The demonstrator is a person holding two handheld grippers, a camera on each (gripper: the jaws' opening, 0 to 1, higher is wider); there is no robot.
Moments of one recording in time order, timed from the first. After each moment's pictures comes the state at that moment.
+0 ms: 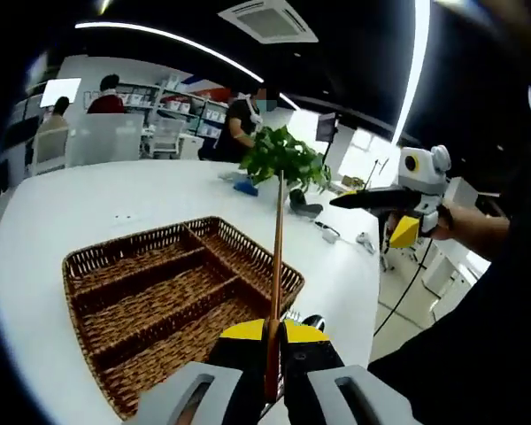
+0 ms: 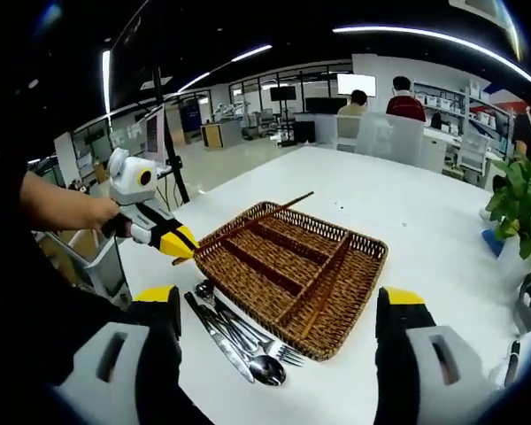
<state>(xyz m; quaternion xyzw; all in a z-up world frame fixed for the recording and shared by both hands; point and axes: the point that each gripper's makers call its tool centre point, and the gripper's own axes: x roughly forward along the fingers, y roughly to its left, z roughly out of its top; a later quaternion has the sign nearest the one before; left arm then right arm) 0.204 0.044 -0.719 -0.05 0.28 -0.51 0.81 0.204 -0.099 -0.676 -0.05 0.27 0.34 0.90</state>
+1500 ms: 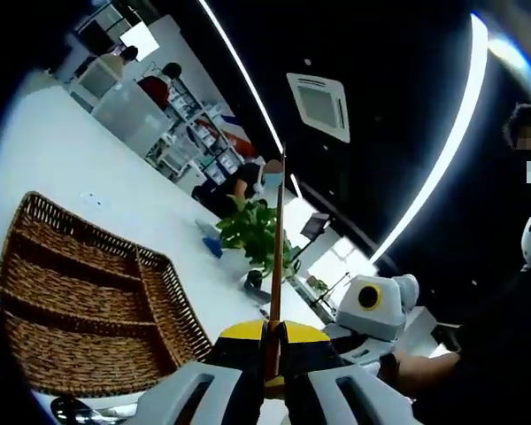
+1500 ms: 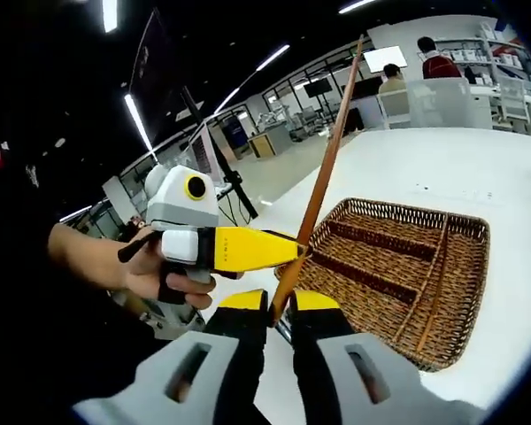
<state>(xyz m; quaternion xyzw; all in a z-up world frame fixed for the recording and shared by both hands) 0.203 -0.012 -0.648 -0.34 0.22 -0.49 0.77 0.180 0.009 -0.682 0.08 0.30 0.45 0.84</state>
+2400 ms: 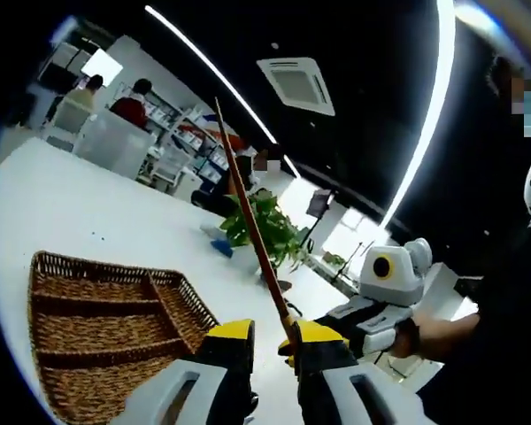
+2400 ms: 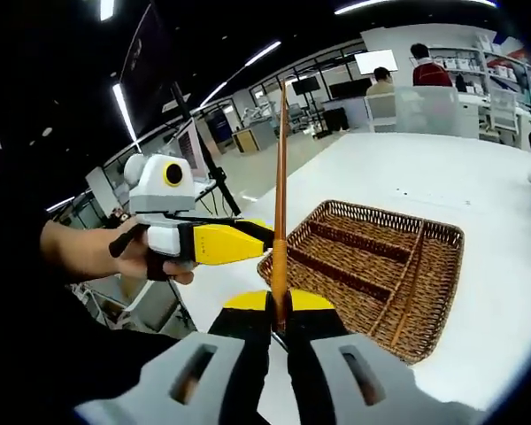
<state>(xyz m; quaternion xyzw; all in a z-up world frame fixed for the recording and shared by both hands) 0.207 0.007 -0.640 -0.20 0.20 -0.50 0.82 0.183 -0.015 -0.668 0.05 0.31 0.41 0.86</state>
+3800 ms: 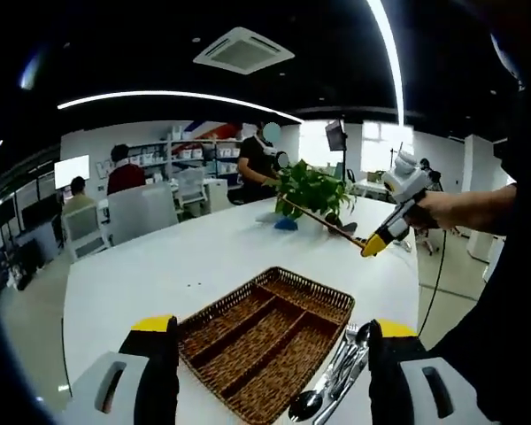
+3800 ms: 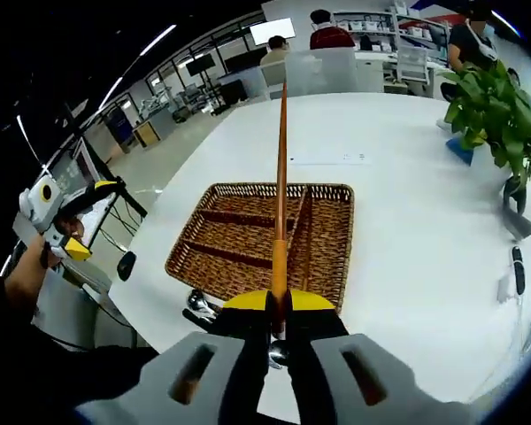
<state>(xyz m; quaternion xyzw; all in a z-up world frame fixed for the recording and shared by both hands) 0.244 0.141 -0.629 0.08 0.18 -0.45 0.87 0.229 -0.119 -0.685 0.06 0.43 0.17 0.89</state>
